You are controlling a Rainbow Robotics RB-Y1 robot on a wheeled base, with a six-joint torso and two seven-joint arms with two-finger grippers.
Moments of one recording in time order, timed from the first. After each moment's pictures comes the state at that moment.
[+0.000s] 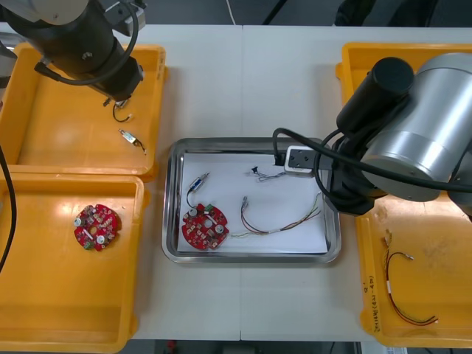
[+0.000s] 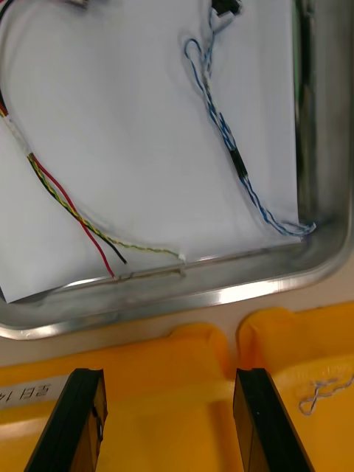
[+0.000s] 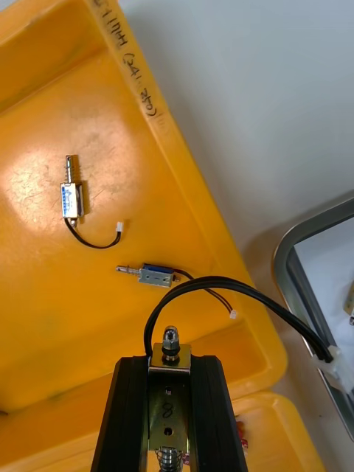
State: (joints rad) right arm -0.65 -0.68 0.48 -2.18 -0.64 1.91 1.96; left arm -0.95 0.61 -0.20 -1.70 0.63 1.91 -1.49
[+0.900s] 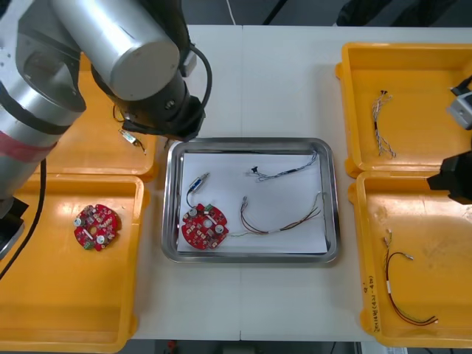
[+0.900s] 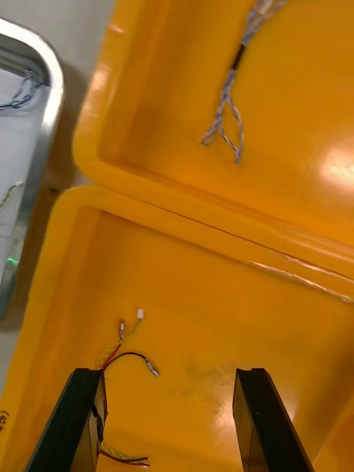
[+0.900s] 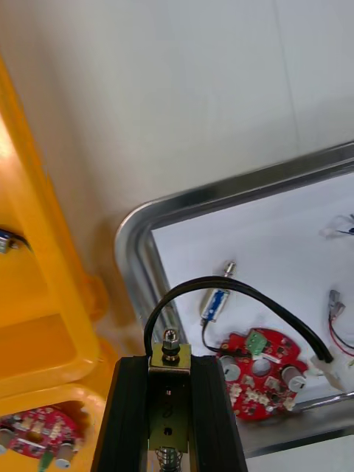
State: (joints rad) right arm -0.24 -0.76 -0.29 -2.31 -0.87 1.92 1.47; left arm -0.95 0.56 -0.50 -1.85 0.69 1.89 -0.90
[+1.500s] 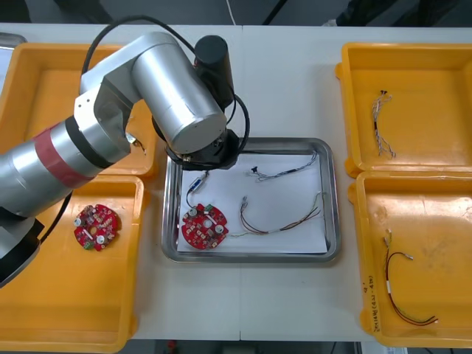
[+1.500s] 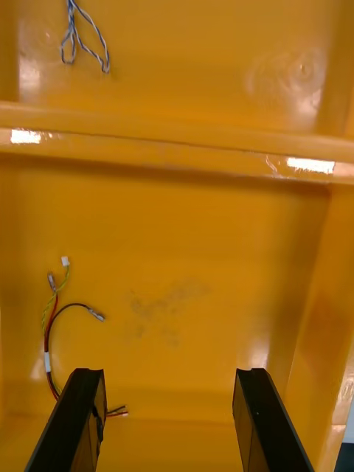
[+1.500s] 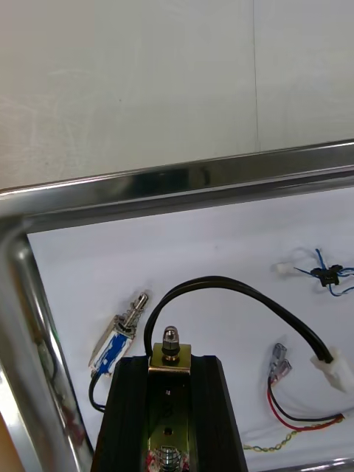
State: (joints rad) right arm -0.04 -0.75 -0.50 -2.31 -0.88 1.92 1.45; left arm -0.95 0.51 -0.74 -1.70 0.67 1.62 -0.64
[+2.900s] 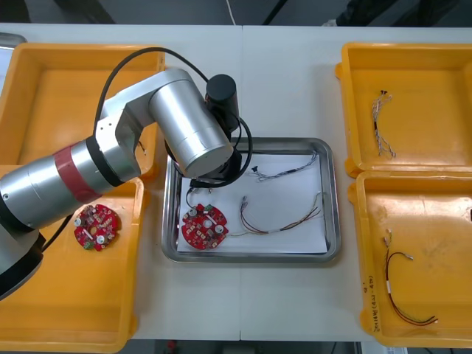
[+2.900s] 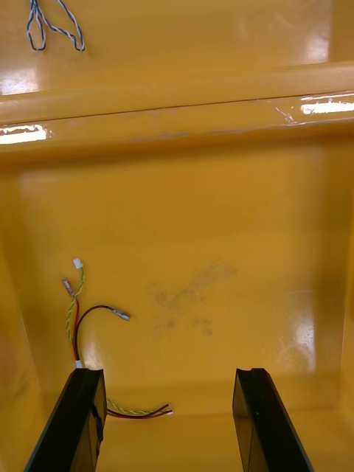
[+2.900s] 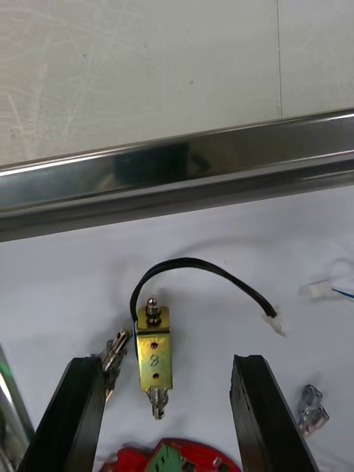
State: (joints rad) right arm -0.02 -0.68 -0.48 -2.31 -0.83 1.92 1.30; left arm -0.93 0.49 -0.83 -1.62 0.62 1.50 -0.64
